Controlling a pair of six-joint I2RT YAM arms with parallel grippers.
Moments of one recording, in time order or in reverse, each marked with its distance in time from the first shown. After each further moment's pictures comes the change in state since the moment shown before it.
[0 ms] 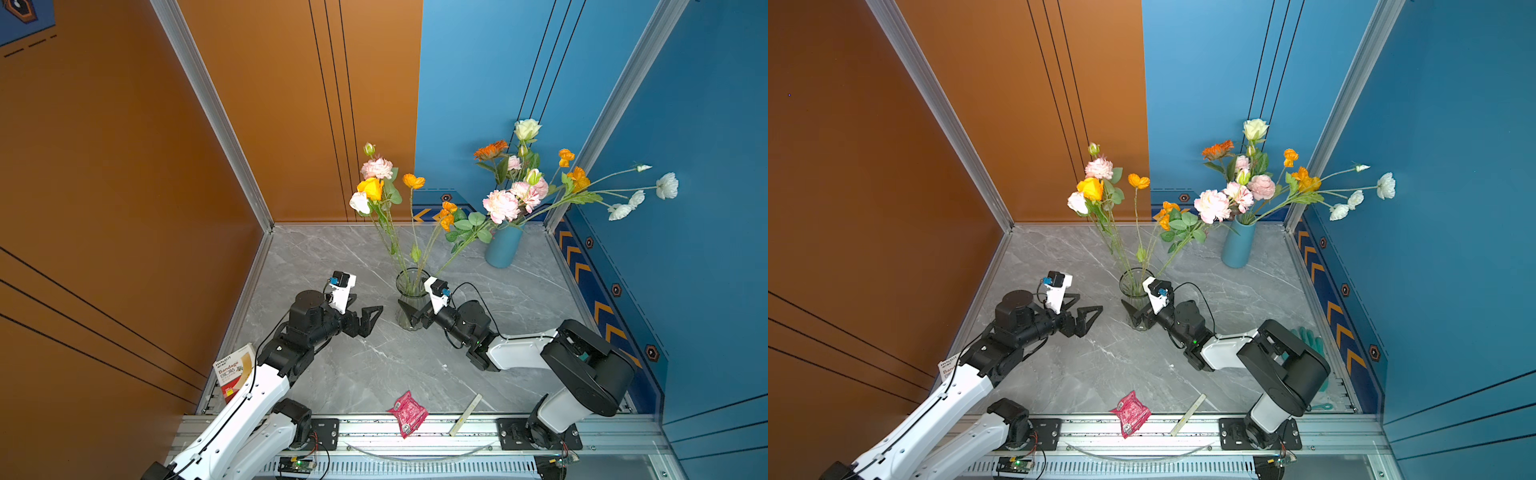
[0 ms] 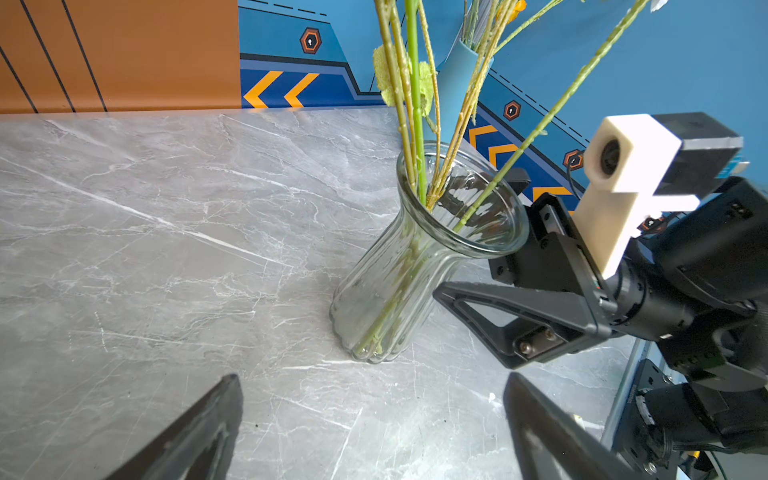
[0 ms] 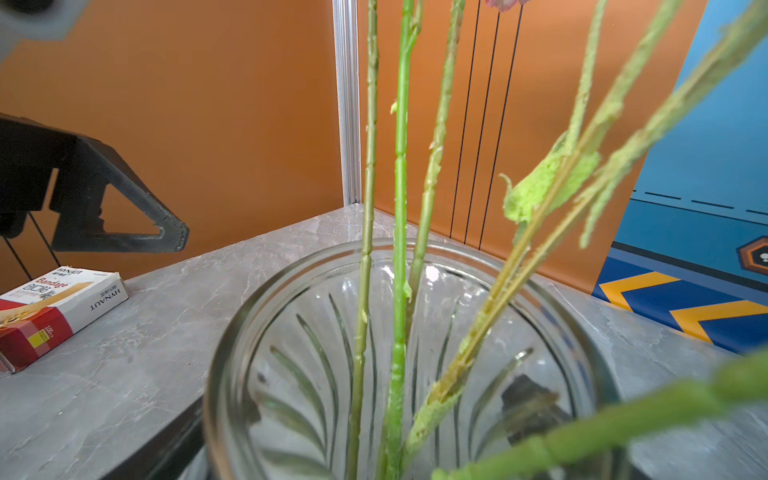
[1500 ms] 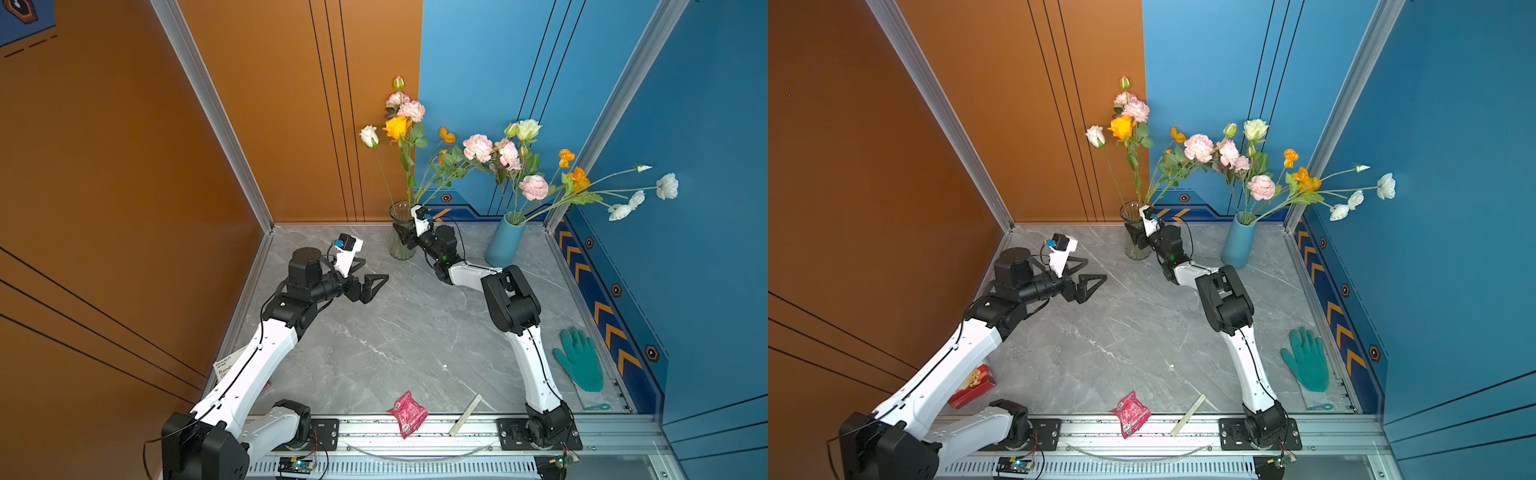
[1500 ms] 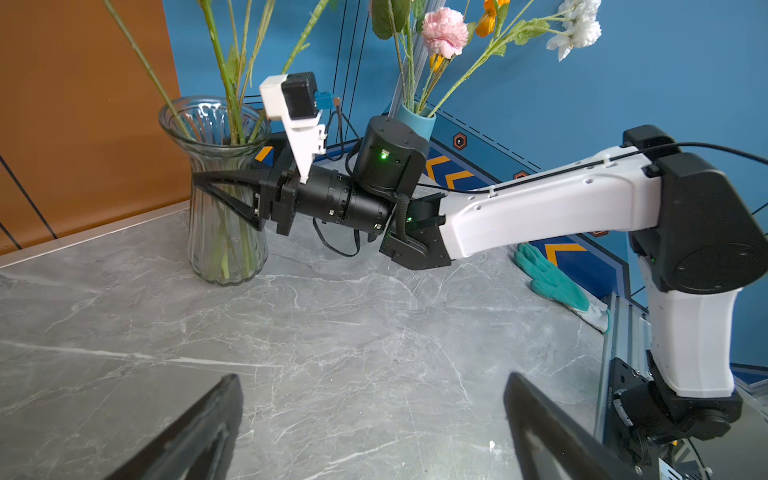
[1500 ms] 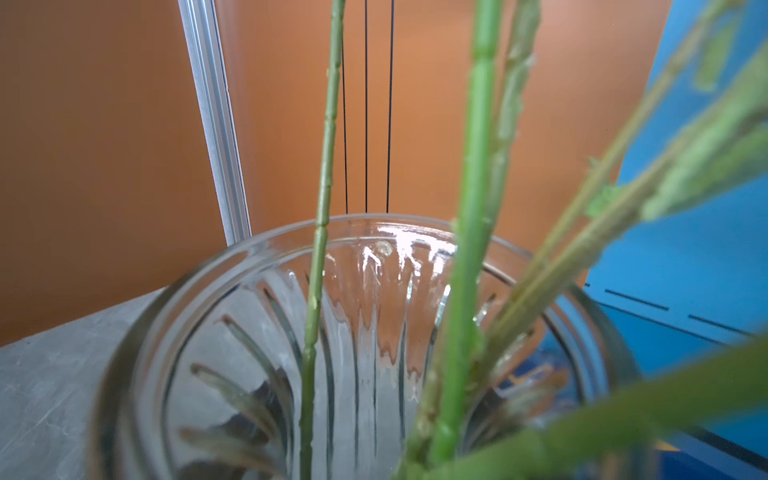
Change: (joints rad) left arm 0.132 0.308 0.328 0.027 0.276 0.149; right arm -0.317 0.787 1.173 -0.335 -0.222 -0.001
